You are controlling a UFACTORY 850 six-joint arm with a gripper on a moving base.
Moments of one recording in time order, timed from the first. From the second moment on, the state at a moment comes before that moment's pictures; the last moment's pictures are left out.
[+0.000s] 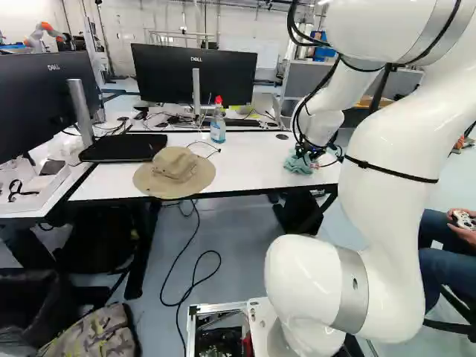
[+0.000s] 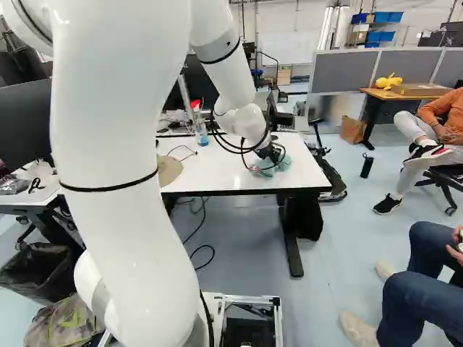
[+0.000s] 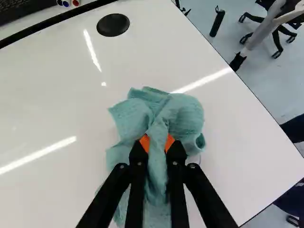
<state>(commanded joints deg) -23.9 -14.7 -49.8 0.6 3.6 0.0</state>
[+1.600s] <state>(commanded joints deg) -15.5 3.5 -40.5 0.6 -18.5 0.0</state>
